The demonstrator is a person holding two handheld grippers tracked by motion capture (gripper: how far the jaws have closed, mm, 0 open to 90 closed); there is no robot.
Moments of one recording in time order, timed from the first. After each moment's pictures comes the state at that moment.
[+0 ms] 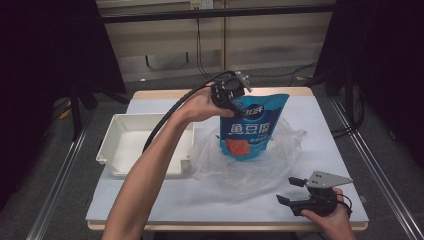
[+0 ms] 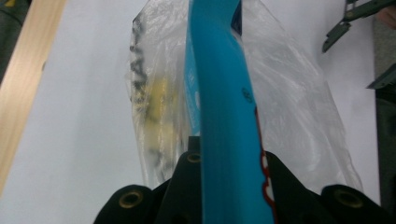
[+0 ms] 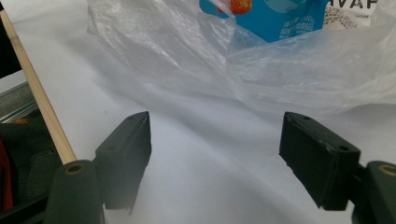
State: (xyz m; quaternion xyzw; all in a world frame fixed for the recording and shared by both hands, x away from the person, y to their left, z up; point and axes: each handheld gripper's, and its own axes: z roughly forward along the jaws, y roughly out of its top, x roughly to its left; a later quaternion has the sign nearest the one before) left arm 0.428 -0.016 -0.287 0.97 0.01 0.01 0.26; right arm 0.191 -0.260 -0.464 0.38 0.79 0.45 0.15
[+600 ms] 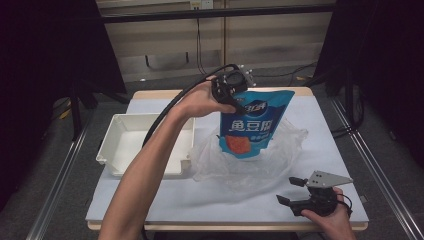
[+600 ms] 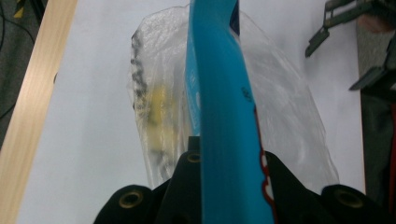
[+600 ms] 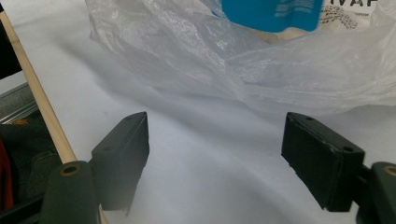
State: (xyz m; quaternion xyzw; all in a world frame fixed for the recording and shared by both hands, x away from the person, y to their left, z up) left arm 0.415 -0.014 -0.256 0.97 -0.01 0.02 0.25; right arm 0.191 -0.260 -0.463 0.38 0.79 0.45 0.15
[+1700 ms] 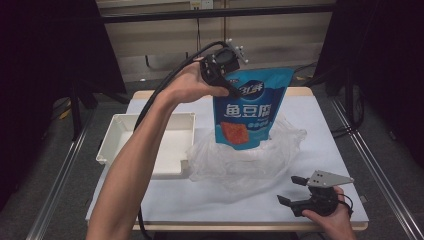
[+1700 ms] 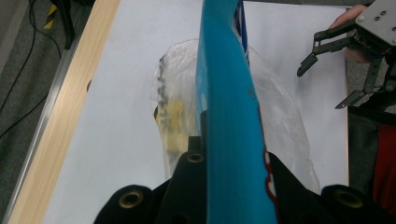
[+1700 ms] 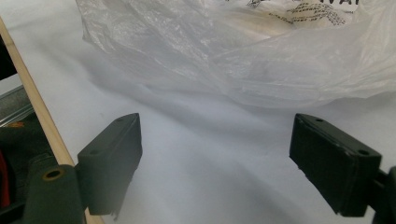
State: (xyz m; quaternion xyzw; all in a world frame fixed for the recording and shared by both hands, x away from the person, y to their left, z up) left arm 0.415 0.010 -0.204 0.95 0.03 0.03 0.30; right arm 0.191 -0.262 -0.463 0.39 0.79 0.45 0.15
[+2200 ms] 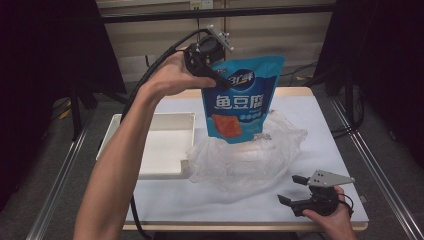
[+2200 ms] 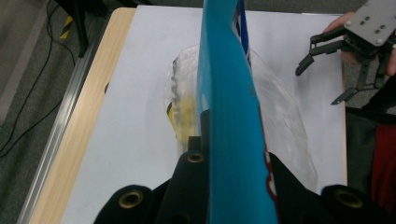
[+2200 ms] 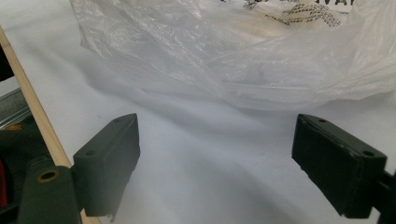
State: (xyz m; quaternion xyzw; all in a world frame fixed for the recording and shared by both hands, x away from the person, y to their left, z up) left arm 0.411 0.039 -0.177 0.95 0.02 0.07 0.31; right arm 0.191 -0.262 -0.462 0.39 0.79 0.45 0.16
